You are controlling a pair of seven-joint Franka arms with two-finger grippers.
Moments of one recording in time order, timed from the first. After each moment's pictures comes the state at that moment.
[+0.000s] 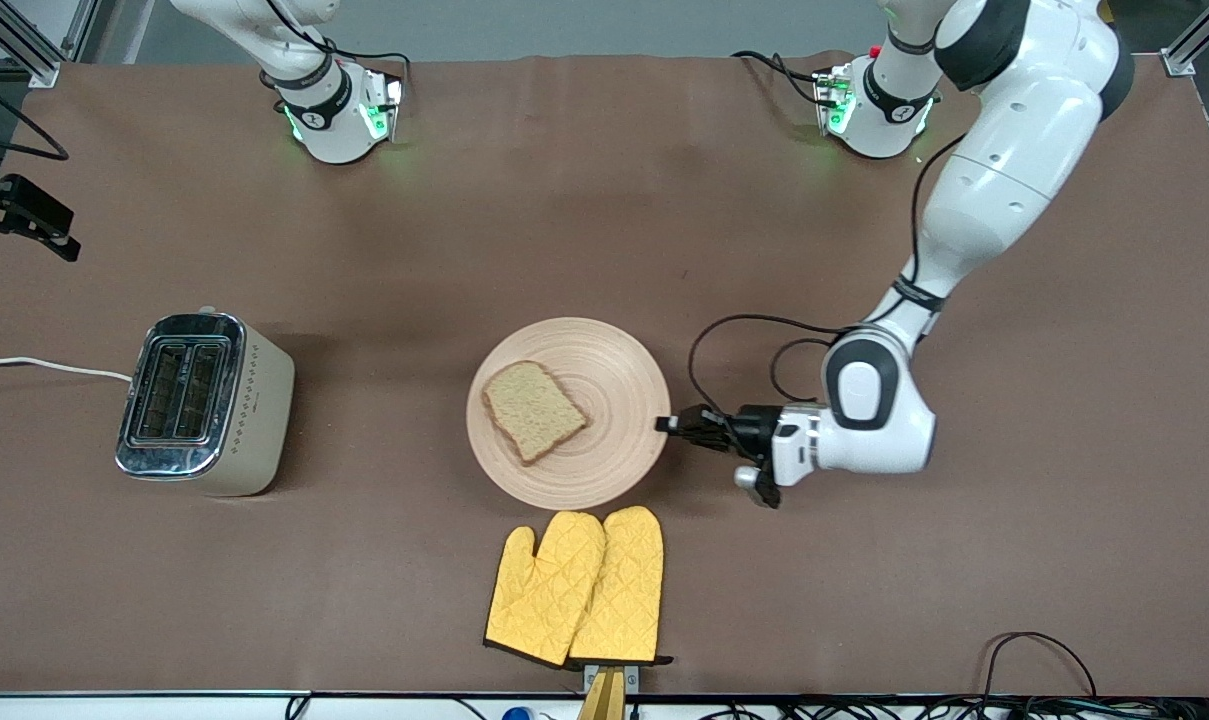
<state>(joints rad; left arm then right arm) -0.08 0.92 -0.43 -1.46 -1.05 2.19 0.64 -0.08 -0.07 0.02 -1.59 -0.05 1.58 -0.09</state>
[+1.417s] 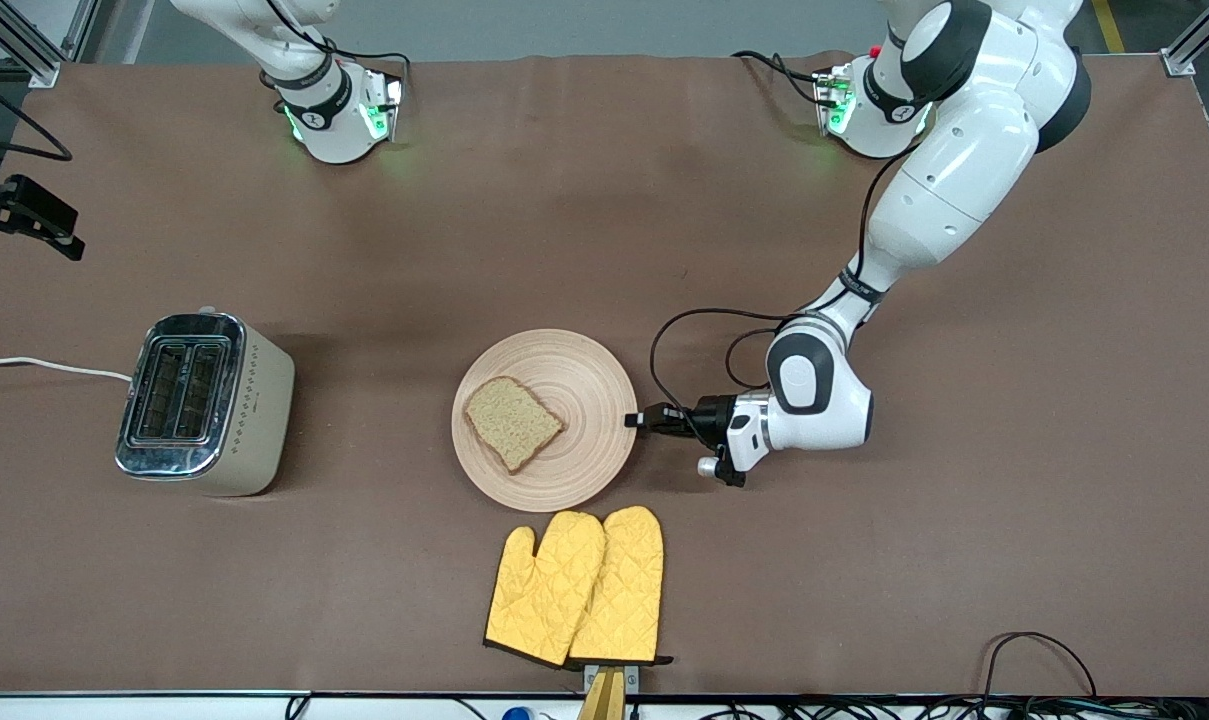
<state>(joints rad) -0.14 0.98 -0.42 -1.51 -1.16 2.33 0.64 -0.08 -0.06 0.03 -1.59 -0.05 1.57 -0.09</state>
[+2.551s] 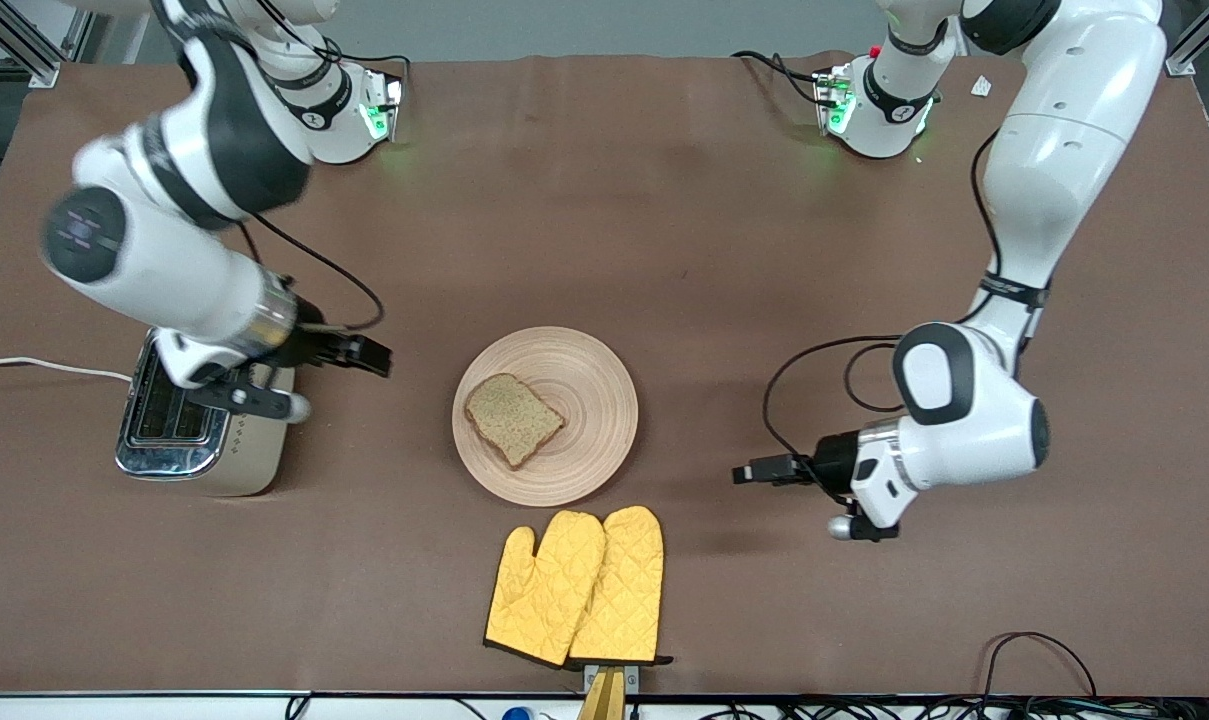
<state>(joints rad) 0.04 0.76 -0.37 -1.41 -0.59 2.24 0.08 -0.03 0.34 0.41 -1.61 0.01 1.90 0.61</state>
